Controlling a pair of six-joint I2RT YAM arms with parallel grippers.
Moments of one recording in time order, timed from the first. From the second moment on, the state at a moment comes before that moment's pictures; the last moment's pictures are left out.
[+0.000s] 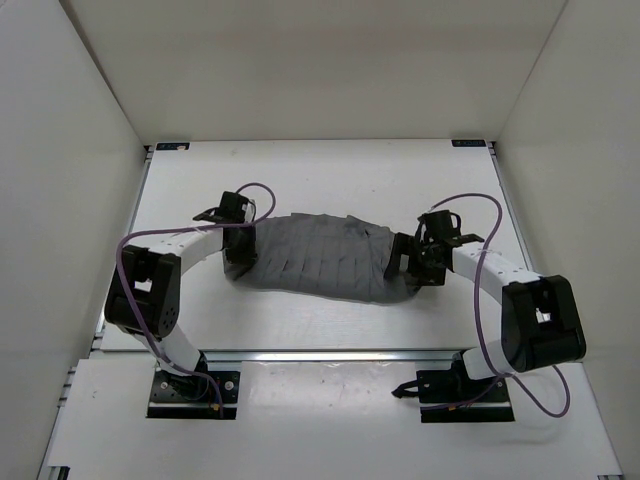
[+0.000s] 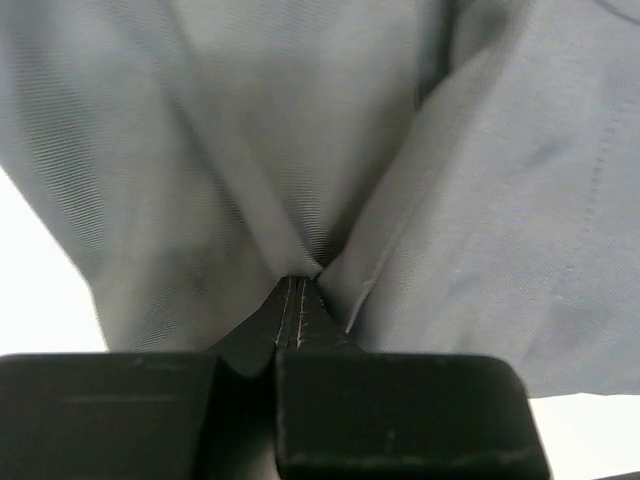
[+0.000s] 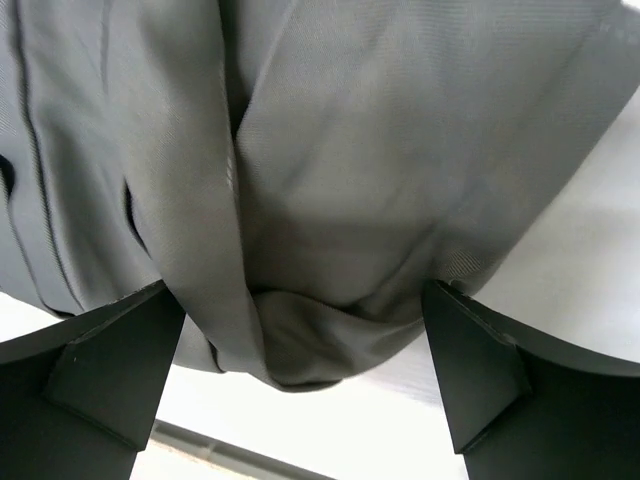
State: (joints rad) left arm -0.27 1.65 0.97 -0.47 0.05 -0.29; right arm 0.21 1.43 0.76 -0.45 -0.23 0.39
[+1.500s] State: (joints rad) left arm -0.56 2.12 1.43 -0.33 0.43 -0.49; right arm 0.53 1.74 1.47 -0.44 -0.29 0.23
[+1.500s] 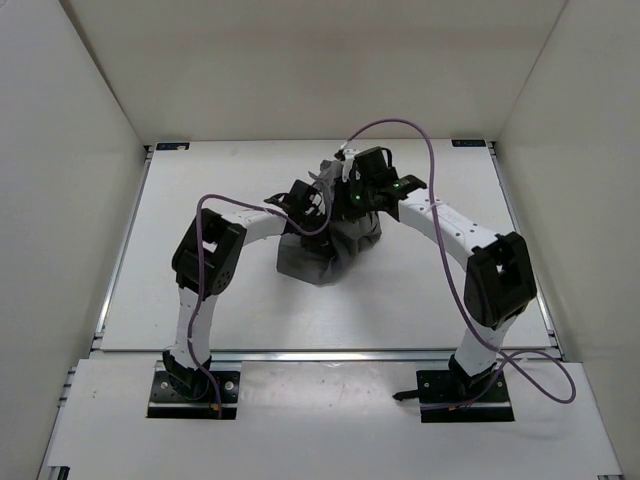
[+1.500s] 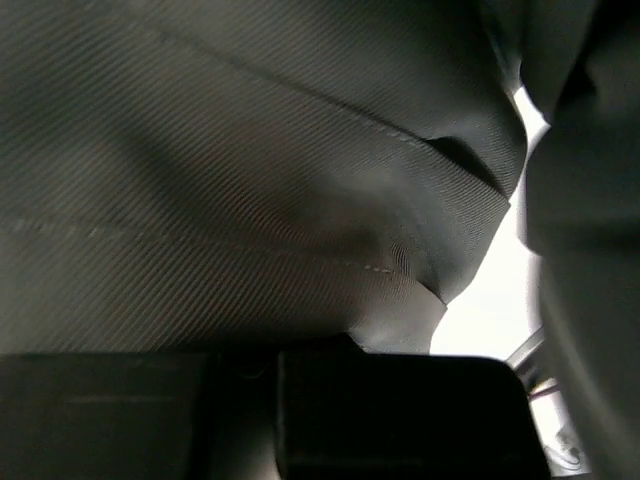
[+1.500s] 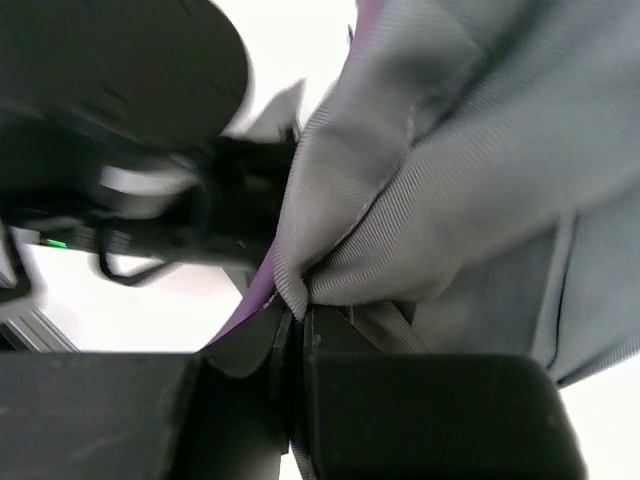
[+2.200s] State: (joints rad) left arm -0.36 1.63 0.83 -0.30 0.45 -0.55; right arm 0.53 1.88 1.62 -0.56 -0.48 0.12
